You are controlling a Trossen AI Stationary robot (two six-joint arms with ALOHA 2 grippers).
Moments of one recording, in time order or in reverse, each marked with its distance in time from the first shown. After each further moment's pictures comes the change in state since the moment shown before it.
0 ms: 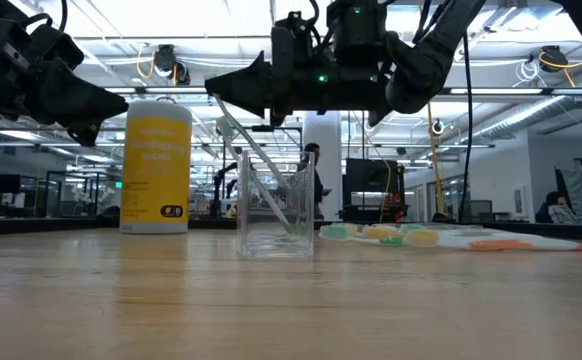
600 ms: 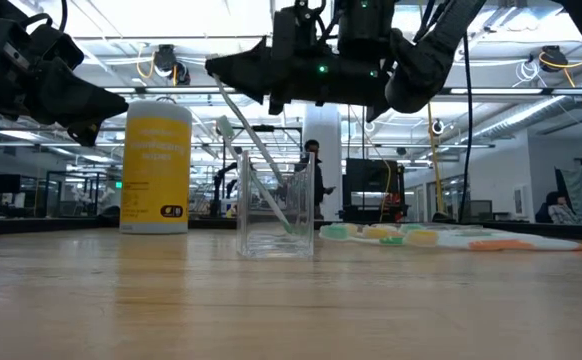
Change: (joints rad) left arm 0.000 0.000 0.000 0.000 0.000 0.000; right arm -0.005 0.000 0.000 0.091 -0.001 0.000
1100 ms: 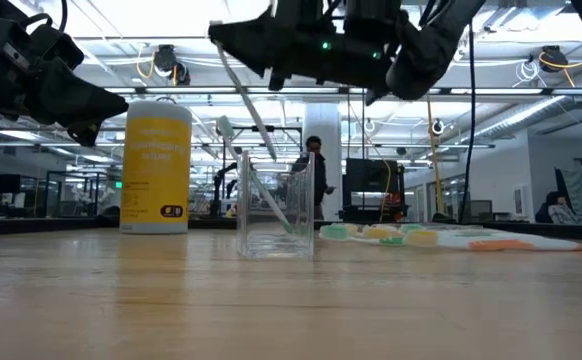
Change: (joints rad) left arm 0.000 0.000 0.000 0.000 0.000 0.000; right arm 0.012 -0.029 0.012 0.055 0.000 -0.012
